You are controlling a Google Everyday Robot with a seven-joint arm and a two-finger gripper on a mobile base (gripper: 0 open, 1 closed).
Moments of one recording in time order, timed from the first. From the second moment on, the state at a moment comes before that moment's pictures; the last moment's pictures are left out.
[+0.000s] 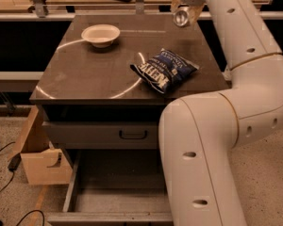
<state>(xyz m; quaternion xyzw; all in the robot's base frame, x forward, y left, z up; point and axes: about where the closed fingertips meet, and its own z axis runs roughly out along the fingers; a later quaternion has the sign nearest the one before) 0.832 -0.157 0.962 -0.90 0.30 -0.30 0.12</state>
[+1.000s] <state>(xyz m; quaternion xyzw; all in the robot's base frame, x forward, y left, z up) 0.750 -0.131 1.031 -0.84 0.34 -0.15 0.40</state>
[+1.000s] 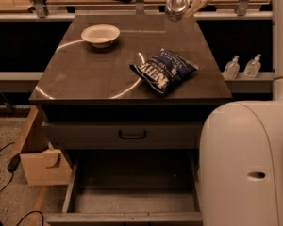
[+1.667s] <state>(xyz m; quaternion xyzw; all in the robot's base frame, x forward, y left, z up) 0.742 -0.121 1.036 -0.84 0.32 -0.14 0.42</state>
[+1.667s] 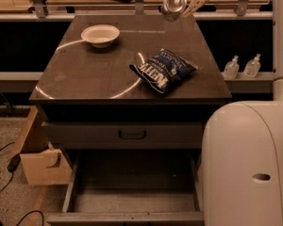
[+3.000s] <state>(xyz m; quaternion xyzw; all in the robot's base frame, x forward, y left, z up) 0.592 -0.039 1.055 -0.83 0.23 0.00 0.51</state>
